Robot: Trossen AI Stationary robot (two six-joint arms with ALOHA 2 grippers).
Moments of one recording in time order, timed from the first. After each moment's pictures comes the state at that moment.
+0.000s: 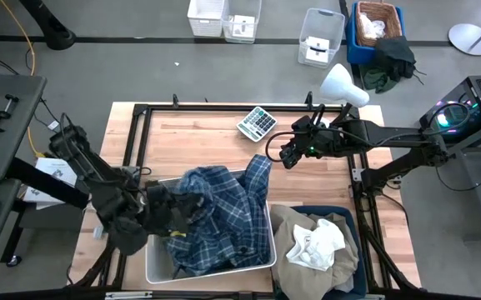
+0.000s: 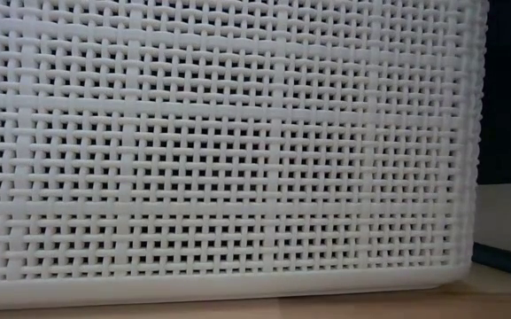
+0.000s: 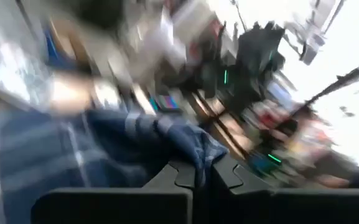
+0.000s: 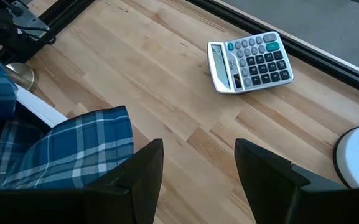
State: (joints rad) left arm -0.82 1.37 1.20 -0.19 -1.40 -1.15; right arm 0.02 1.34 1.44 -1.04 0.41 0.78
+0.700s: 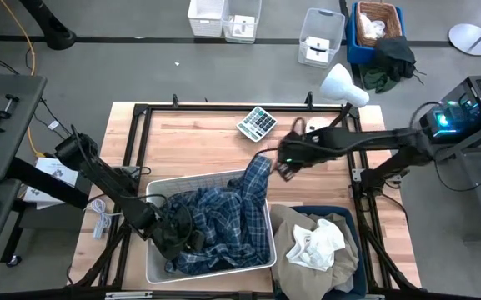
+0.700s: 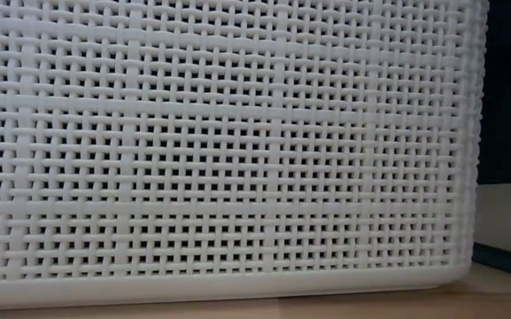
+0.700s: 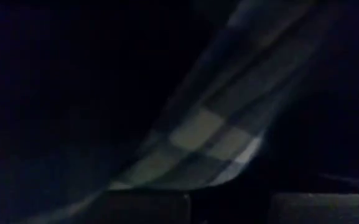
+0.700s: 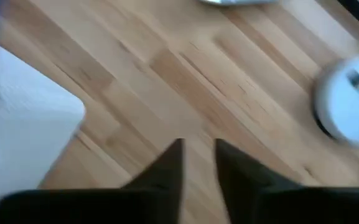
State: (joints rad) left arm -0.74 1.51 0.86 -0.30 -0.43 -1.82; right arm 0.02 1.51 1.44 -1.26 0.29 0.81
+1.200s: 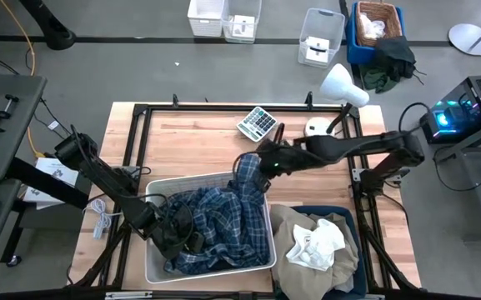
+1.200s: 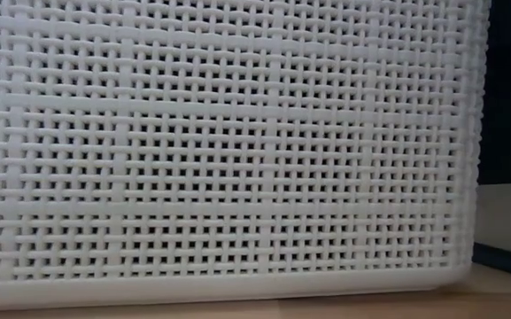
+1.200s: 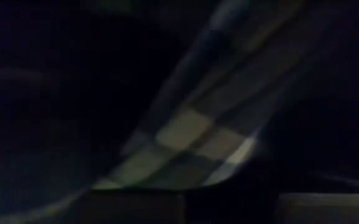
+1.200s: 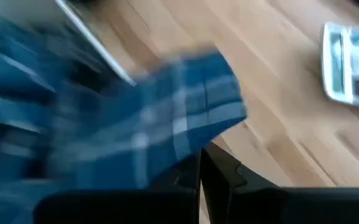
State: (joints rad) left arm -0.73 1.50 0.87 -0.32 -0.43 -1.71; right arm 0.07 1.60 1.48 -0.80 0.21 0.63
